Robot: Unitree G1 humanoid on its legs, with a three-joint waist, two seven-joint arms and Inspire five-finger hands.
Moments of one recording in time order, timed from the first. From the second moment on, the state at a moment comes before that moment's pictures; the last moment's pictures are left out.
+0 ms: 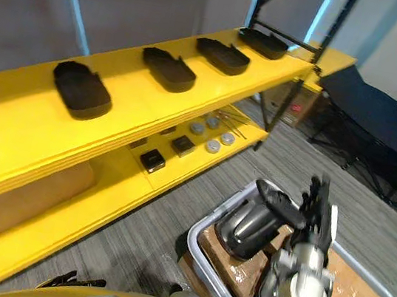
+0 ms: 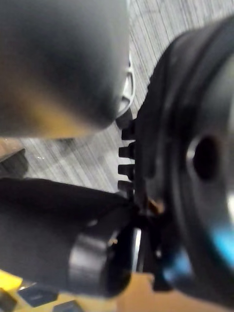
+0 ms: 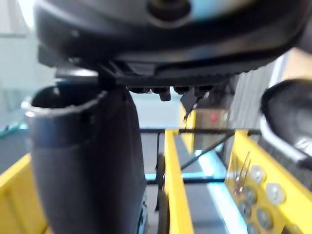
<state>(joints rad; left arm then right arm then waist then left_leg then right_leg) 0.25 0.16 0.00 0.93 -0.26 0.02 -0.11 0.38 -0.11 -0.37 -0.06 0.24 -0.19 -0.03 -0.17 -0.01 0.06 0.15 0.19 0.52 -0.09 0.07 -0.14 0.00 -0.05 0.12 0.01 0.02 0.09</state>
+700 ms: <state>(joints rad) 0.20 0.10 -0.15 0.76 -0.39 -0.09 -0.03 0.22 -0.14 0.03 0.03 0.25 -0.36 -0.17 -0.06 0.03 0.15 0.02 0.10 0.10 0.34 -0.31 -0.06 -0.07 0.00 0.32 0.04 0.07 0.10</state>
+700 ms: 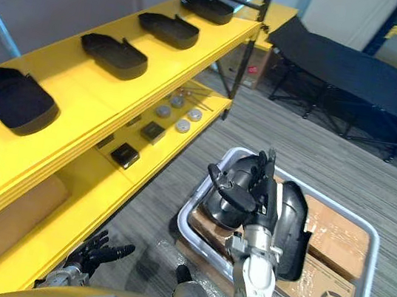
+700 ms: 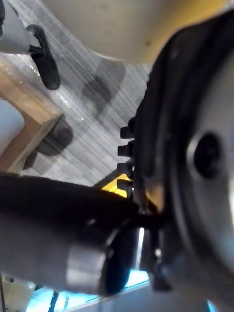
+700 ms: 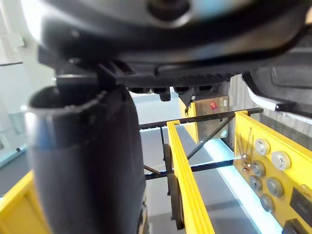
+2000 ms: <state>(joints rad) 0.23 0.15 -0.14 0.61 -0.42 -0.07 -0.11 0.18 -0.19 -0.04 0.09 0.28 -0.22 -0.12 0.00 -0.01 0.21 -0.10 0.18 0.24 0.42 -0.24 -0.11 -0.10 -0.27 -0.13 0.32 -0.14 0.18</state>
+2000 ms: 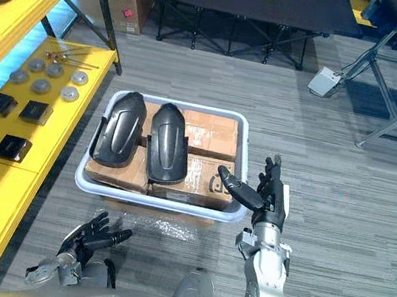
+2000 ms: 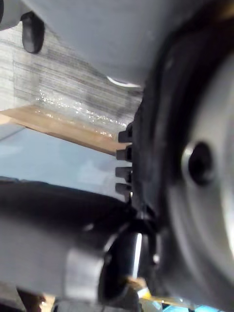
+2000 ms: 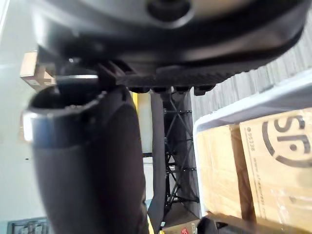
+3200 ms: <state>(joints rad) 0.03 0.10 -0.15 0.61 -0.54 -0.17 -0.08 -0.92 -0.61 0.16 0.97 -0.16 0.34 -0.20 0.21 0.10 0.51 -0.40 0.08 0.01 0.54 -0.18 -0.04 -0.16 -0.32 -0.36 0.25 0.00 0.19</state>
